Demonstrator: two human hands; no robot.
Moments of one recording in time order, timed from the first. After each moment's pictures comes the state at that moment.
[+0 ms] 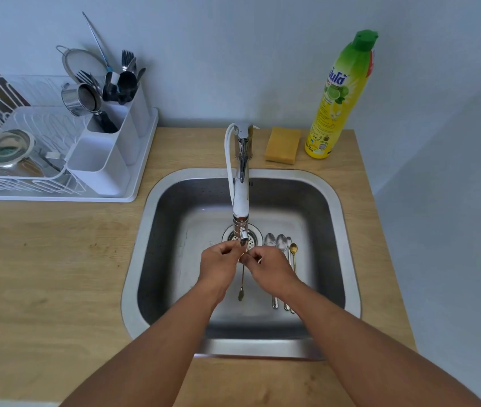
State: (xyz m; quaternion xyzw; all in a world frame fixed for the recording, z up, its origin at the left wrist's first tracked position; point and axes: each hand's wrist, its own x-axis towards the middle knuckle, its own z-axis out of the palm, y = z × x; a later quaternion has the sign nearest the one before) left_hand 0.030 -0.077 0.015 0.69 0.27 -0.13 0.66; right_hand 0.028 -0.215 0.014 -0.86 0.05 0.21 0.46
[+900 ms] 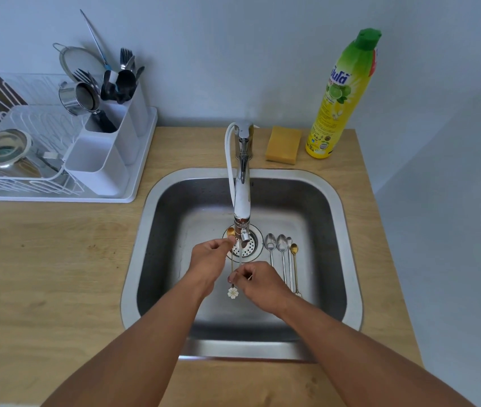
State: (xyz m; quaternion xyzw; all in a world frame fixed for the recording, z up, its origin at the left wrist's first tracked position) left_hand 0.048 -0.055 0.014 0.68 0.32 -0.17 0.63; right_hand 0.006 -0.199 0.006 -0.80 0.05 0.29 0.52
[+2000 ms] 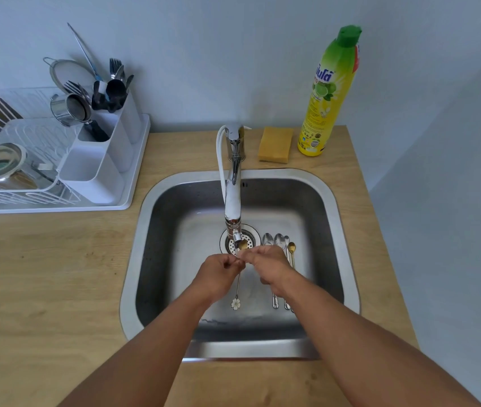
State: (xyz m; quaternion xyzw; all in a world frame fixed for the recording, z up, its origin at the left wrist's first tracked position) left_hand 0.024 -0.060 0.017 0.82 0.14 -0.26 0.50; right_hand 0.042 -0.211 0.013 -0.68 0.28 0.28 0.62
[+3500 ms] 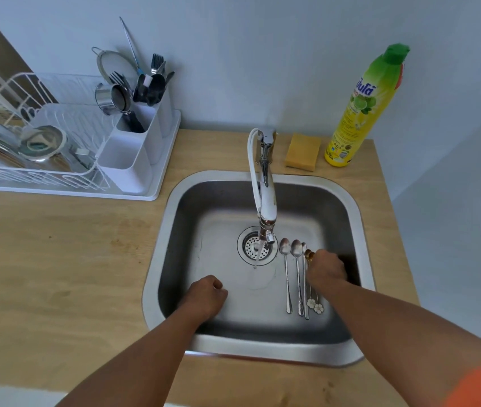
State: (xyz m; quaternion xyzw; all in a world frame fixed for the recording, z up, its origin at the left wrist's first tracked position) left_hand -0.011 0.008 -0.023 0.88 0.19 -0.30 0.31; right_hand 0.052 -0.272 -0.007 -0.94 0.21 0.24 0.09
